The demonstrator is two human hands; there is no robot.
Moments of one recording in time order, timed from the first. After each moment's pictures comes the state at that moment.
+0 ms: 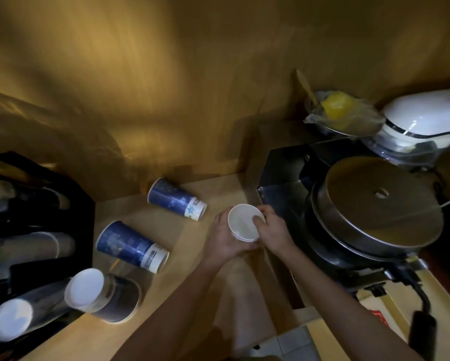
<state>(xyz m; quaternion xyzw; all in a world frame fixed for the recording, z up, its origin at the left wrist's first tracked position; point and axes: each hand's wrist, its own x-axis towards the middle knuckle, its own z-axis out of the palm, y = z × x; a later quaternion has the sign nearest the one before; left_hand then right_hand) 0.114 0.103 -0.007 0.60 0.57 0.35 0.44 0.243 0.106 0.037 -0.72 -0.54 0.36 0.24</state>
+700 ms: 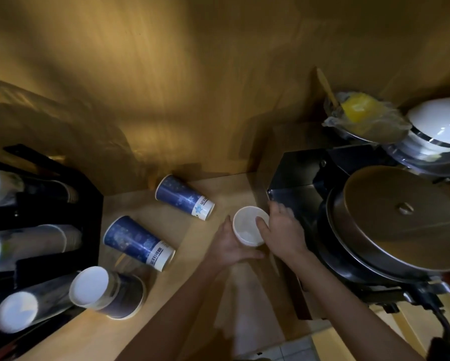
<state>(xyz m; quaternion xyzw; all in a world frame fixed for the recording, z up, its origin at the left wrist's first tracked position) 0.110 0.113 -0.028 0.56 0.62 0.23 0.49 0.242 0.117 0.048 -0.72 -0.67 0.17 0.07</state>
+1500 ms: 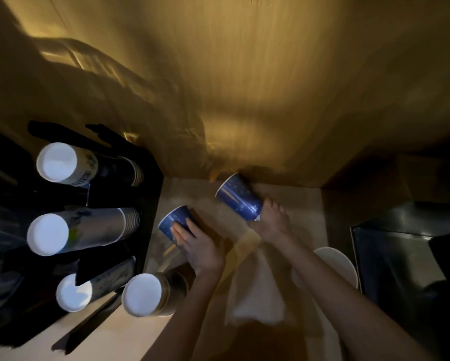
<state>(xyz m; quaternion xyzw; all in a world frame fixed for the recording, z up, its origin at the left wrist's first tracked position) -0.013 0.129 -0.040 0.30 0.90 0.19 0.26 0.098 0.231 -0.029 -0.64 -0.72 0.29 -0.03</state>
